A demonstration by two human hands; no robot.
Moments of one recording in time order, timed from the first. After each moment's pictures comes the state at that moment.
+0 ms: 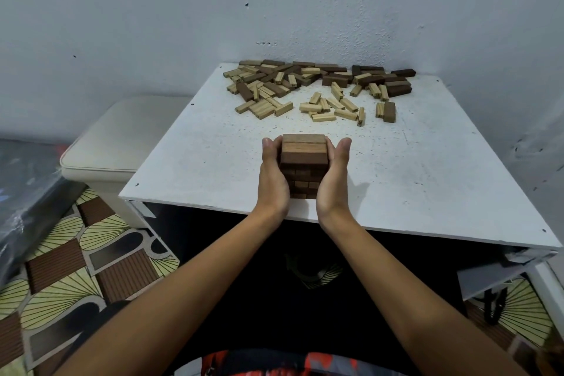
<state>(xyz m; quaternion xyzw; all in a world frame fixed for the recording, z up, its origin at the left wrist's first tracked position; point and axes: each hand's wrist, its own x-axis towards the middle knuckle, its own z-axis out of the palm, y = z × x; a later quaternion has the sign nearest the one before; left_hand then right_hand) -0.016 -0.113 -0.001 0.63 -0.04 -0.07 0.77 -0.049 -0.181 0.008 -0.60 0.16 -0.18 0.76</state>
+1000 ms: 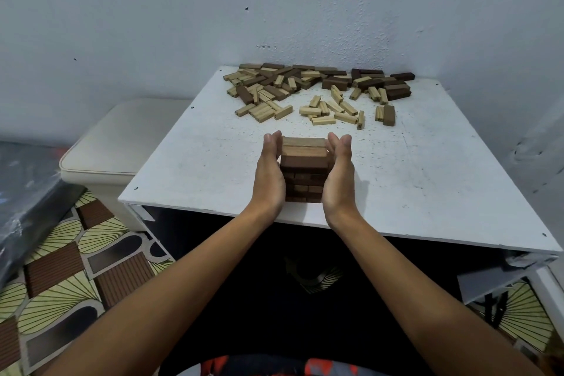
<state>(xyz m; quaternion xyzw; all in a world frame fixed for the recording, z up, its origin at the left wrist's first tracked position) -0.007 -0.110 0.007 0.67 -0.04 -0.07 0.74 -0.040 -0.197 0.007 -0.63 0.17 -0.19 0.74</state>
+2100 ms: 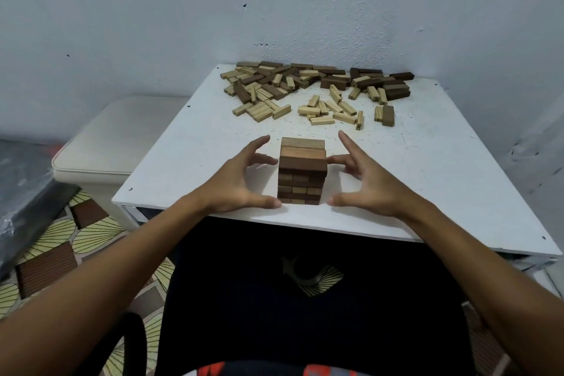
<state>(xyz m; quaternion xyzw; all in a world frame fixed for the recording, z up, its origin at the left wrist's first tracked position) 0.040 -0.030 0.000 0.86 -0.30 -0.15 0.40 -0.053 -0.293 0.005 -0.88 -0.01 0.06 0.46</state>
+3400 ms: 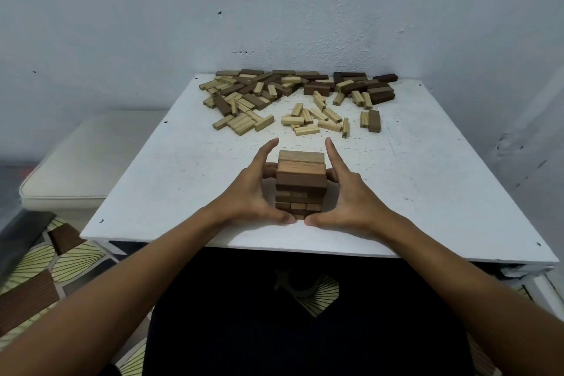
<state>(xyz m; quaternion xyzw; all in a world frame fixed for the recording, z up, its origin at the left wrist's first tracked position) 0.053 -0.083 -0.007 0.80 -0.33 -0.18 0.46 -0.037 -0.282 -0.010 -0.91 0.04 -0.01 0.42</state>
